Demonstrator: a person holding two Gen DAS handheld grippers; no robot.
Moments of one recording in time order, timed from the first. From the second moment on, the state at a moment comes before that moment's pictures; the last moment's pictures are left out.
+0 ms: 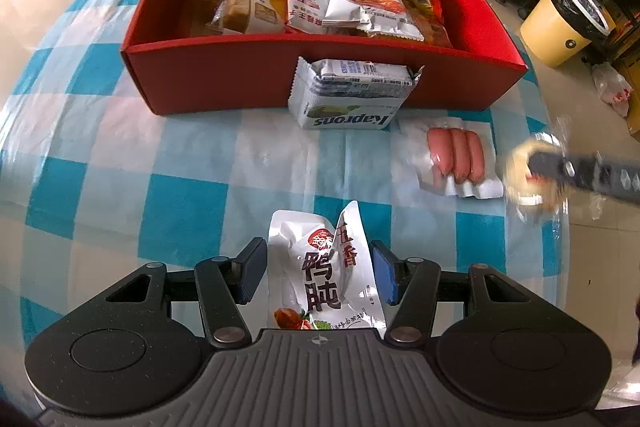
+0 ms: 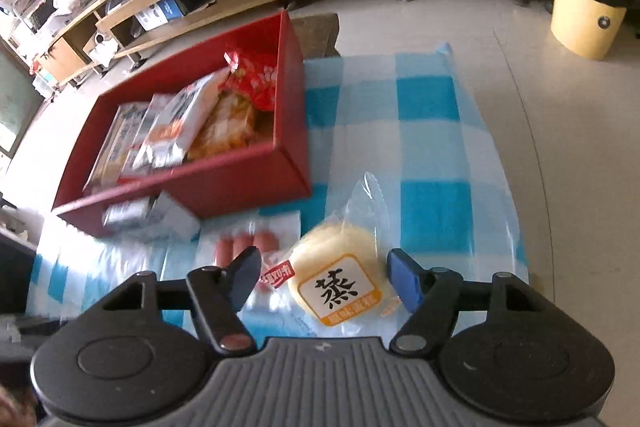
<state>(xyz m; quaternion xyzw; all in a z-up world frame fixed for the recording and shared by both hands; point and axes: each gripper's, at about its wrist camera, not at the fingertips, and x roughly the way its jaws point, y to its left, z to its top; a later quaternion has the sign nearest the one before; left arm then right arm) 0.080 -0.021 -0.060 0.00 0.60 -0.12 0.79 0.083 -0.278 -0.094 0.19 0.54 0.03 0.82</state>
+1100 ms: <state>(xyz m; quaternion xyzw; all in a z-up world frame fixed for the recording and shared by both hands) 0.070 -0.030 -0.073 0.04 0.60 -0.15 0.78 0.078 -0.231 -0.104 -0.02 0.57 0.17 0.80</state>
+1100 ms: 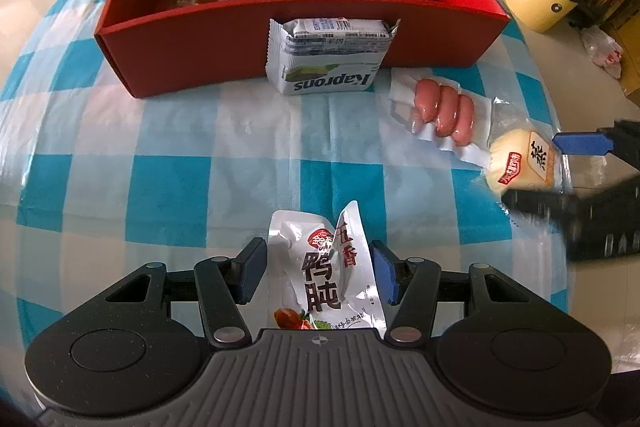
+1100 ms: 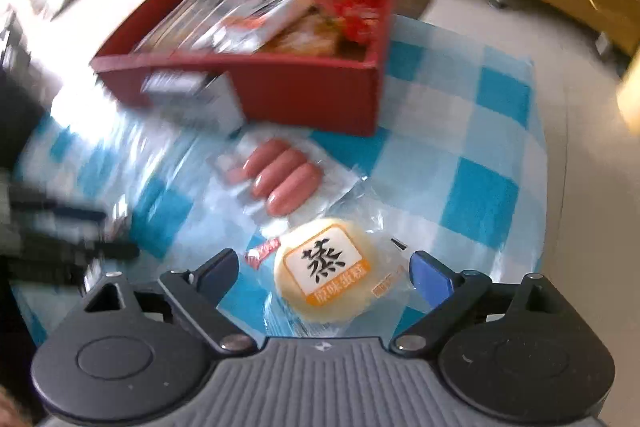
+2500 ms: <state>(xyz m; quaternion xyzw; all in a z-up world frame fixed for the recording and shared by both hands) 0.048 -0.027 -0.065 0.07 0.58 -0.12 0.80 0.058 -0.208 -0.105 0.02 0.58 0.09 0.81</state>
